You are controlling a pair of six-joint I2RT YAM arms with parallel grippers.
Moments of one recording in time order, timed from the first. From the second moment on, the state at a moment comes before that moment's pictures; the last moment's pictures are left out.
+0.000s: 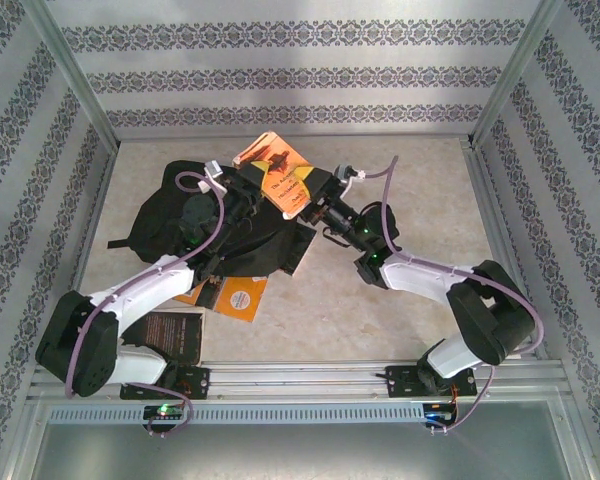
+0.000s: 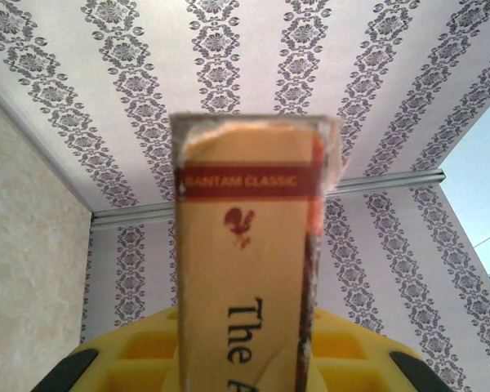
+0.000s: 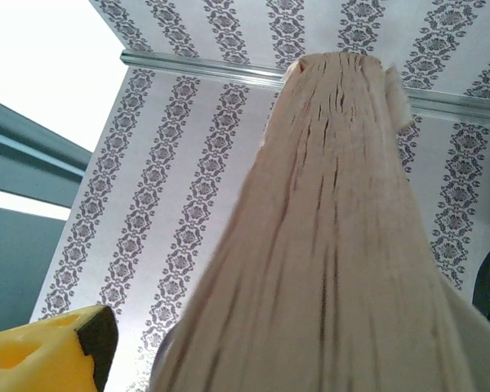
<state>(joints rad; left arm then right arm) -0.49 1.33 0.77 0.73 0.05 -1.49 0.63 1.50 0.74 1.14 -0.29 1.57</state>
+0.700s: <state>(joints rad) -0.49 1.31 0.76 0.69 0.03 -1.47 0.62 1.42 0.69 1.04 -0.30 1.48</state>
